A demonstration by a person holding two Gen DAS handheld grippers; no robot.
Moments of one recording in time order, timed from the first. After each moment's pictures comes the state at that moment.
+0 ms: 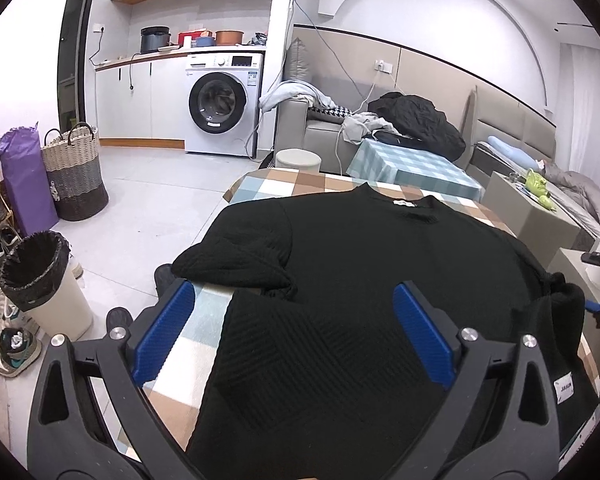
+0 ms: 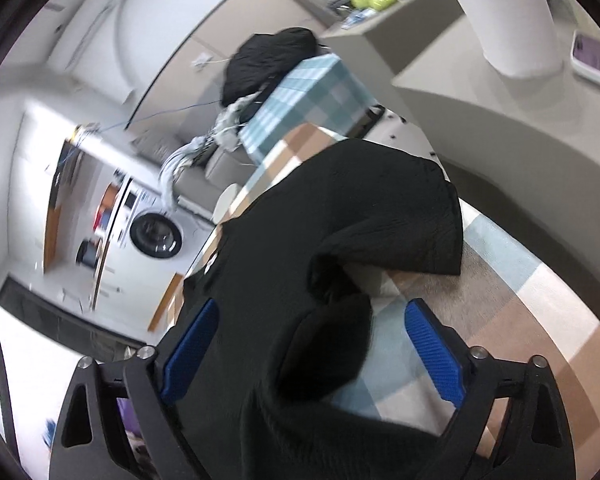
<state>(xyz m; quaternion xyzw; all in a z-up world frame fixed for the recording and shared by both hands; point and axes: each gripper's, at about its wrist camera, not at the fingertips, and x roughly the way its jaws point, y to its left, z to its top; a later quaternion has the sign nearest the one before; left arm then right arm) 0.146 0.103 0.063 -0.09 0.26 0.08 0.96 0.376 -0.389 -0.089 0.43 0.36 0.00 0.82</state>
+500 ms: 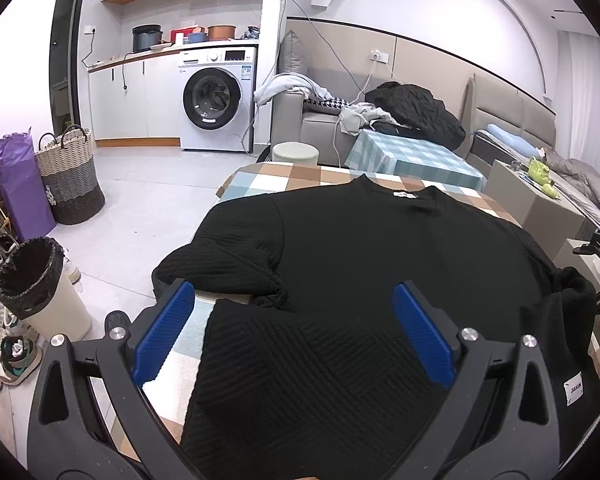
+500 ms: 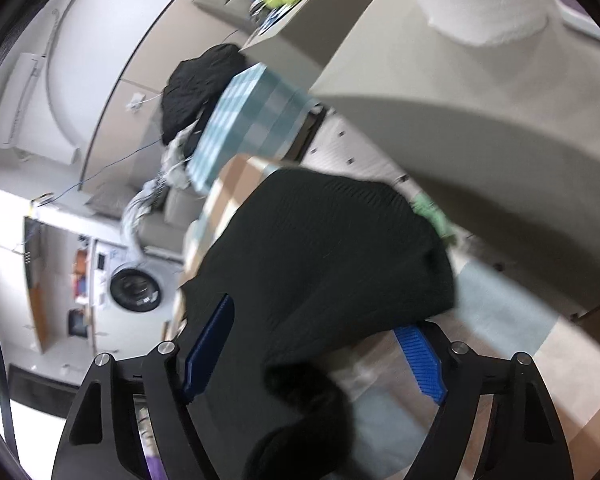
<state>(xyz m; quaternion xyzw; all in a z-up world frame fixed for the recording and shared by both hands) 0.187 0.092 0.047 -0.07 0.28 0.07 0.96 0.428 -0.449 -0.125 0.51 0.37 -0.10 0.77</state>
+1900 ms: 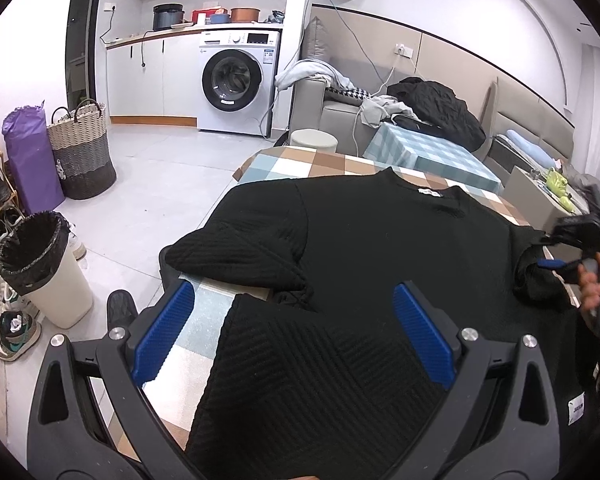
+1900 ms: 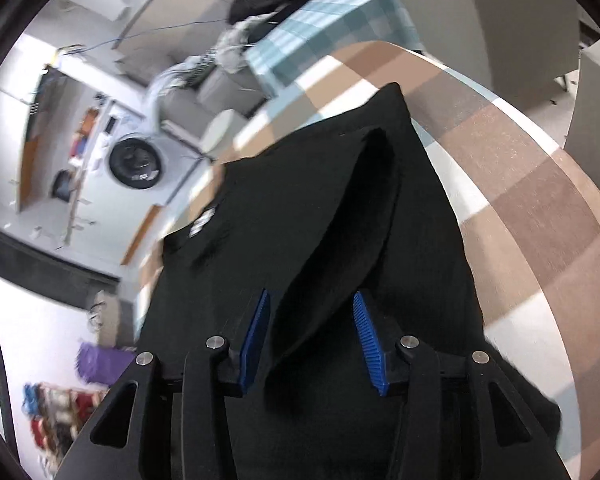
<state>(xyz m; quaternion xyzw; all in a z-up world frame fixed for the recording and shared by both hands) 0.207 0.120 0.029 -0.10 0.30 0.11 0.94 0.538 -0.311 -0.114 0.35 0.49 0.03 0.80</state>
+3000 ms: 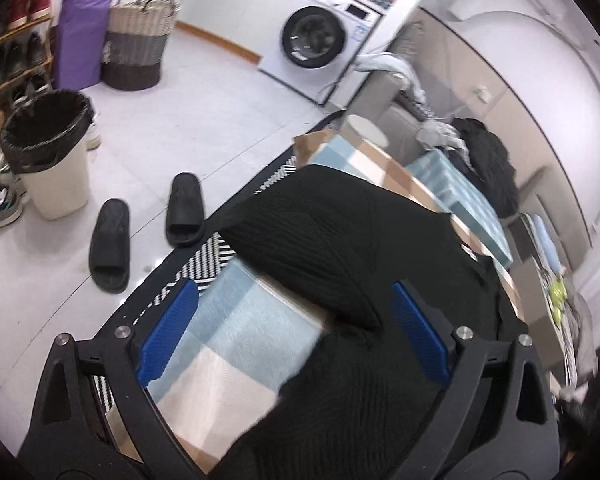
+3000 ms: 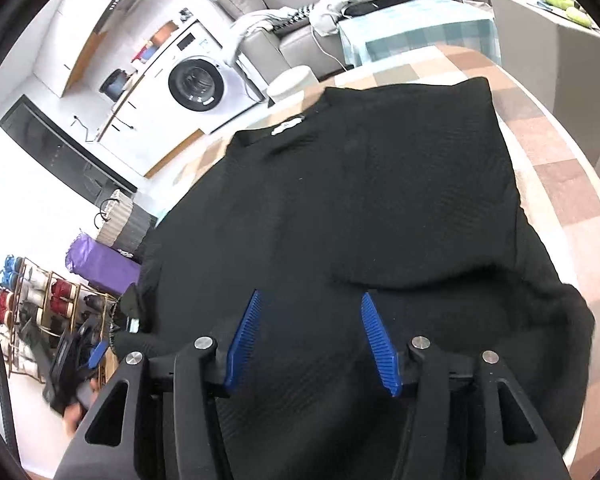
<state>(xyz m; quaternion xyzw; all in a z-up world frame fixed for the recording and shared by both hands) 0.228 0.242 0.003 -0.32 0.33 0.18 0.87 0.420 -0.250 -0.078 0.21 0.49 0.16 0.83</state>
